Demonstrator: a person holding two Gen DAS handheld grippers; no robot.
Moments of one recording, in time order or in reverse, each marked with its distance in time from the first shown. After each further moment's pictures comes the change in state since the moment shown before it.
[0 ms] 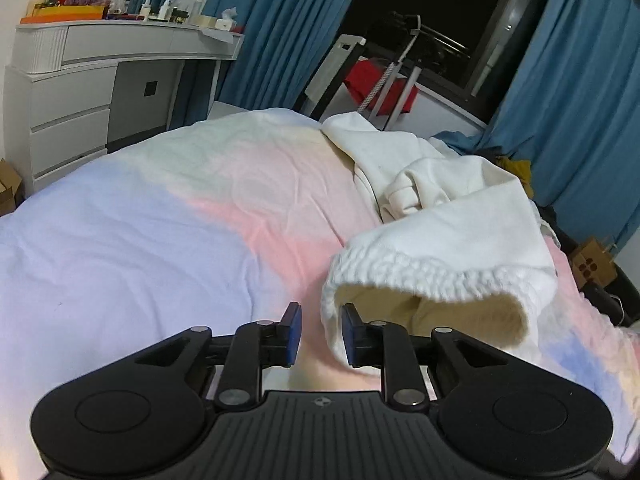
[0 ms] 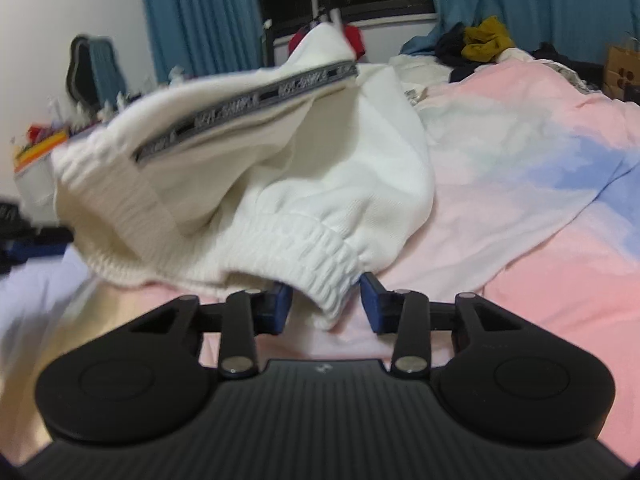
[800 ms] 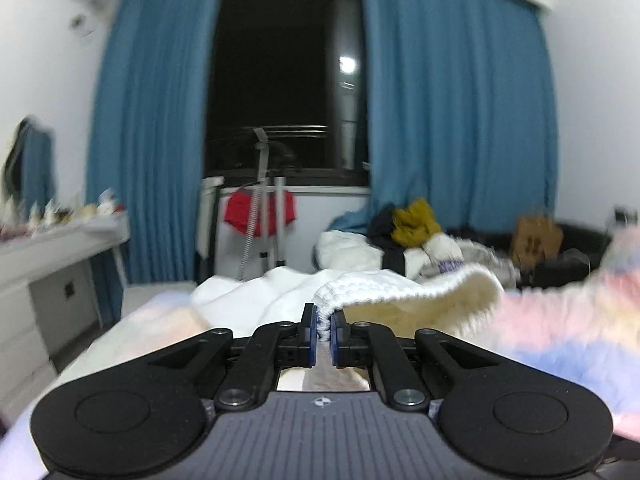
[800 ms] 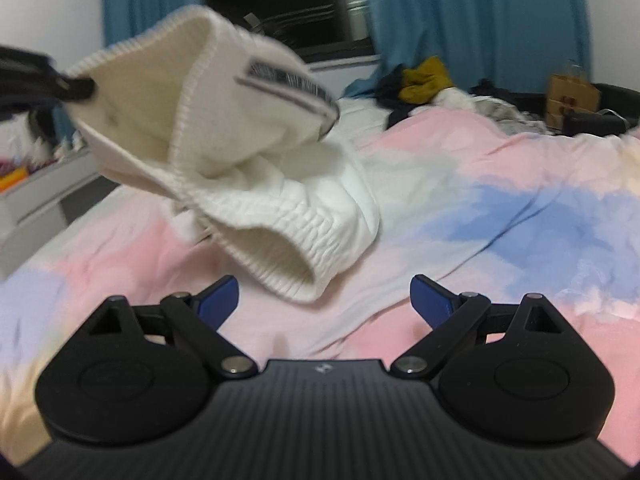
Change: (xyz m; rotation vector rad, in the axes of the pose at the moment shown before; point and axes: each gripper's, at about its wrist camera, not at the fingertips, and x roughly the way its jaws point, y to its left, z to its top) left arm -0.029 -0.165 0.036 0.412 -0.371 -0.137; right arm -0.051 -0.039 0.020 -0.031 -0.083 -0.135
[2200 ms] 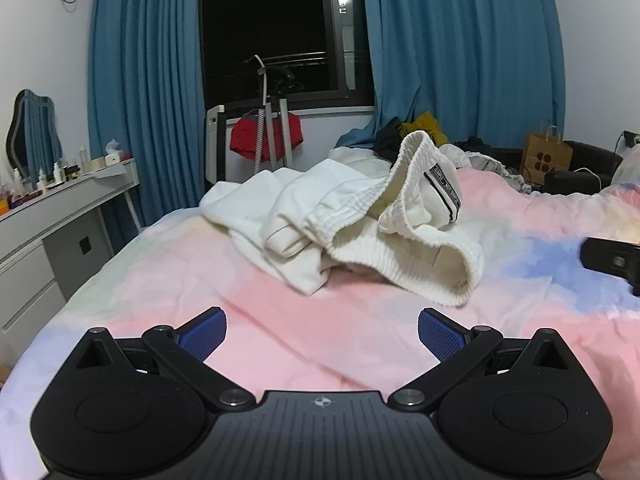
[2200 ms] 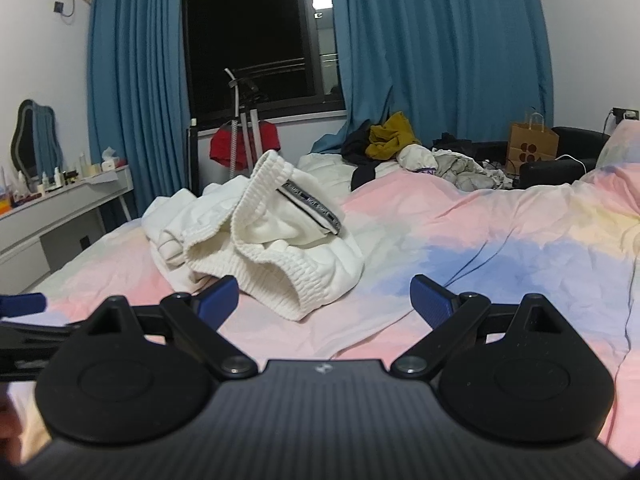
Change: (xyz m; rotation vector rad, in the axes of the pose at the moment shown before) left arm -0.023 -0.041 -0.079 0.117 0.228 0.023; right arm -0.071 0.001 0.024 0.041 -0.170 -0.141
